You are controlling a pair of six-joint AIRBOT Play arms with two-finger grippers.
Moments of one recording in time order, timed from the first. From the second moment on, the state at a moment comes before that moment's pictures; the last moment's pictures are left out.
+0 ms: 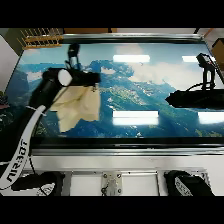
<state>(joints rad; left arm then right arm) -0.43 -1.45 1.43 1.32 -0.75 -1.78 -0.03 -0.89 1.16 -1.13 1.28 1.46</state>
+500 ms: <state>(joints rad) -0.44 -1.59 1.63 1.31 -0.83 -1.82 -0.03 -0.89 1.16 -1.12 1.30 1.47</state>
